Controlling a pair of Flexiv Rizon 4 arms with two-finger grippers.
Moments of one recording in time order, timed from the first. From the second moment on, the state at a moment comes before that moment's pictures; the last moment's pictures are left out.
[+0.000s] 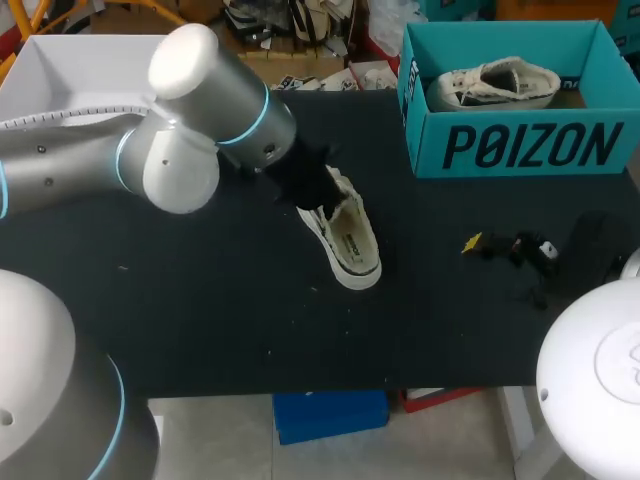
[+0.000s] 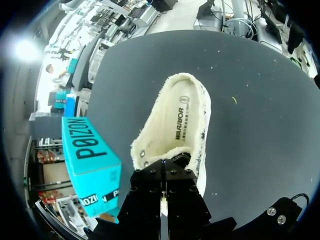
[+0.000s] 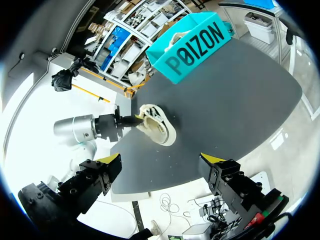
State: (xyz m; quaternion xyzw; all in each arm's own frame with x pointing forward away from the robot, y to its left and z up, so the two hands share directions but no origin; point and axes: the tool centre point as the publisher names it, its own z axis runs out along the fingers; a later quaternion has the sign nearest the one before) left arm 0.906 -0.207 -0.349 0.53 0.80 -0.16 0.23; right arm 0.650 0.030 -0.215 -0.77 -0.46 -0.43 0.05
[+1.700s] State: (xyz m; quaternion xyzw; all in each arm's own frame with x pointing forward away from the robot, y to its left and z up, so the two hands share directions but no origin) left arm 0.874 -0.161 -0.308 0.62 0.78 -0.08 0.06; right arm 0.650 0.030 -0.215 -0.77 -0.46 -0.43 0.05
